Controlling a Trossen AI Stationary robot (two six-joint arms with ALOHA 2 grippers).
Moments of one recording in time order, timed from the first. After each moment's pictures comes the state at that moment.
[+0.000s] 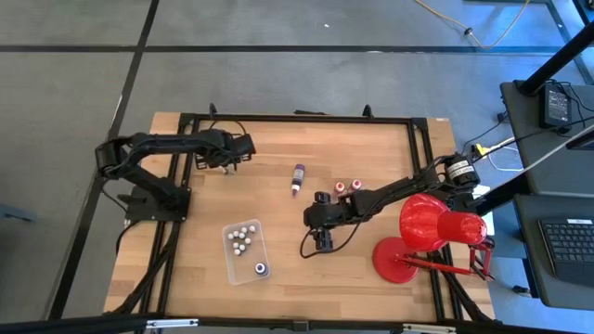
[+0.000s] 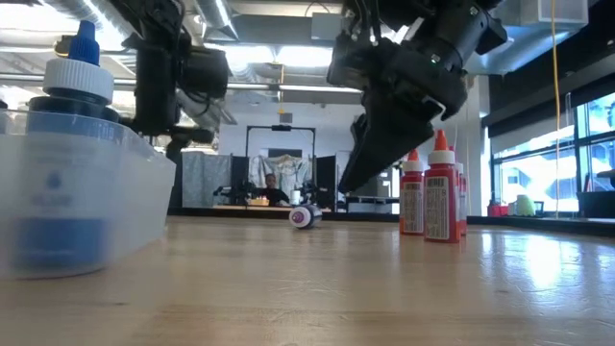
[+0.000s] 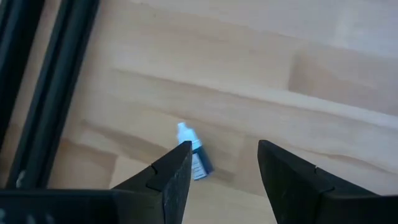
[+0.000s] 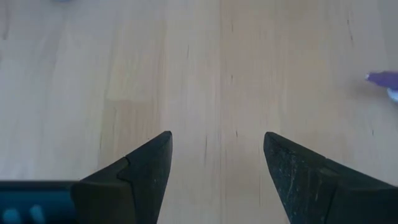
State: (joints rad) left arm 0.44 1.42 0.87 -0.95 -0.42 -1.40; right arm 0.22 1.81 1.09 -0.23 0.10 0.18
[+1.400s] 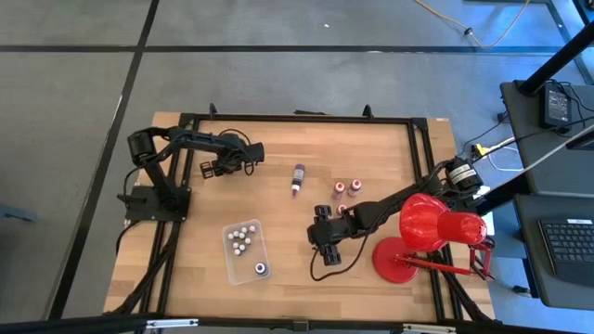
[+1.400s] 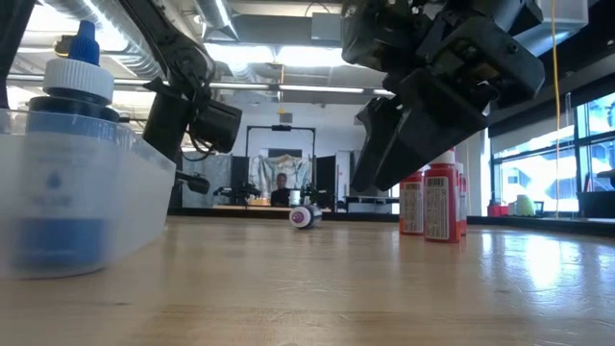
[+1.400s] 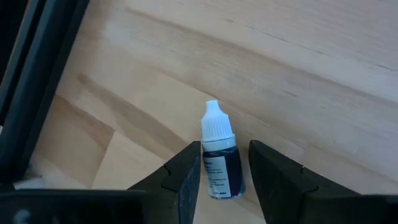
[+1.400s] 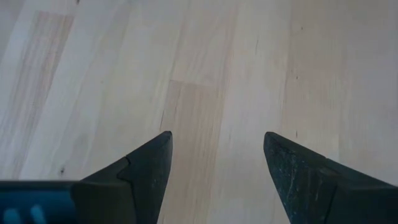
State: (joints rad) left arm 0.47 1.72 0.88 -0.93 -0.36 -1.59; right arm 0.33 1.81 1.09 -0.24 0.10 0.12
